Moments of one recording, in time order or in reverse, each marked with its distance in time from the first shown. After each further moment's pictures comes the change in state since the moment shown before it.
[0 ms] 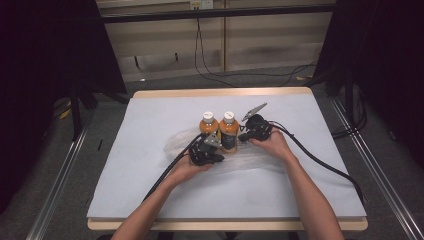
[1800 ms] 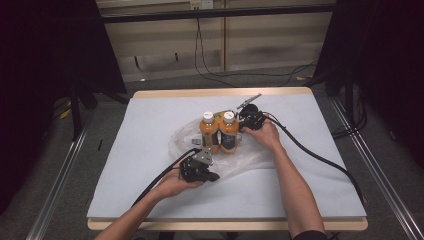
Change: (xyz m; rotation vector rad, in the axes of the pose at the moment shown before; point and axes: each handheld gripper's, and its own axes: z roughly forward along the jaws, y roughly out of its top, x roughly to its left) left arm -0.033 -0.029 -0.027 0.023 -0.167 0.082; right arm -0.025 0.028 0.022 -0.017 -0.135 0.114
